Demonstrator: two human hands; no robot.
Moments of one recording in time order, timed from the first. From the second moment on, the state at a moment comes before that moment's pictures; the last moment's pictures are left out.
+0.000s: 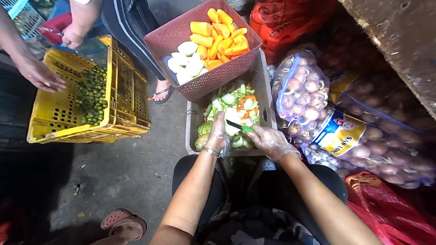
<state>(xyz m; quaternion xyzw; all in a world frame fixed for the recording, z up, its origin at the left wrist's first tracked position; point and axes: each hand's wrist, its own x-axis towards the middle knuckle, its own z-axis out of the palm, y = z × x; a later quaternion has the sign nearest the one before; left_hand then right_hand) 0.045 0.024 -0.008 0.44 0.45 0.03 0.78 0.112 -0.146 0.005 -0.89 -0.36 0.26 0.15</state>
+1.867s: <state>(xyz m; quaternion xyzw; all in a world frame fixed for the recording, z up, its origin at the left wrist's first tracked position) 0.034 0.030 -0.014 0.39 0.33 0.13 0.85 0.057 -0.159 -0.010 -0.84 -0.16 0.27 0.44</state>
